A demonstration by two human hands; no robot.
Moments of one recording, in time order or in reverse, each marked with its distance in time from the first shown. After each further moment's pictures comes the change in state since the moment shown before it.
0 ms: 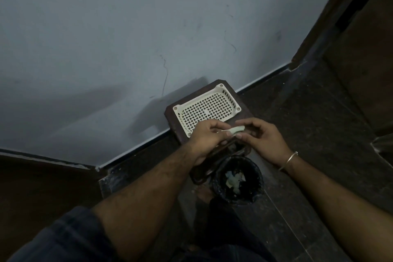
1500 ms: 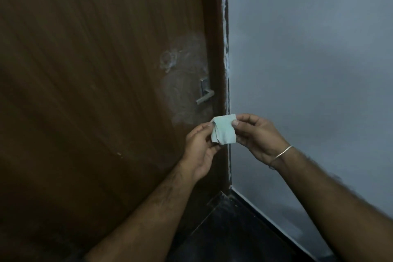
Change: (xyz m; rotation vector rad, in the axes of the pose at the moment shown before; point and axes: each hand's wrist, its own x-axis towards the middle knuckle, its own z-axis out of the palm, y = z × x) left_hand -0.279 0.052 -0.303 -0.990 1.294 0.634; right_hand 0.062 -0.267 0.451 0.352 -1.336 0.091
